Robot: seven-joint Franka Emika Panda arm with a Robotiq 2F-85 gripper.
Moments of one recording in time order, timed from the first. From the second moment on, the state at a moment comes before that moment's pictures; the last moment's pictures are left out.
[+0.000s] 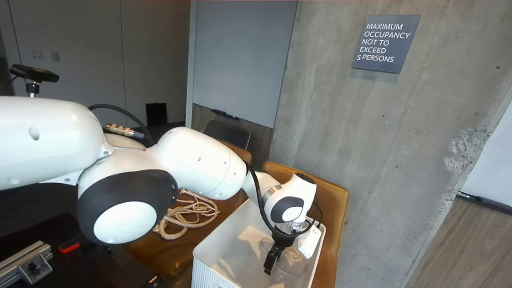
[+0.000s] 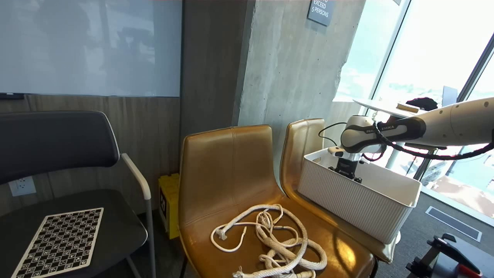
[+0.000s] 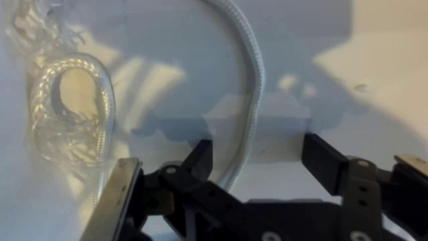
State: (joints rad) arm -0.40 1.48 0.05 -0.67 -0.05 2.02 -2.02
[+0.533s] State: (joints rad) arm -0.40 1.48 0.03 -0.65 -0.05 2.01 -2.01
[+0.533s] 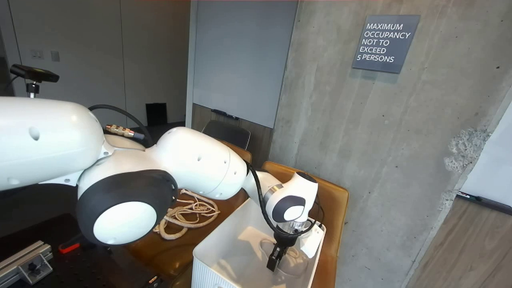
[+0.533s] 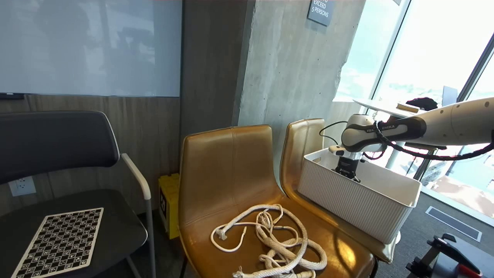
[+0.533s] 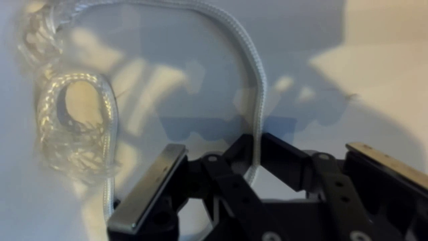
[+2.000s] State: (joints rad) arm -0.35 1.39 0.03 -0.44 -0.05 1.94 -1.99
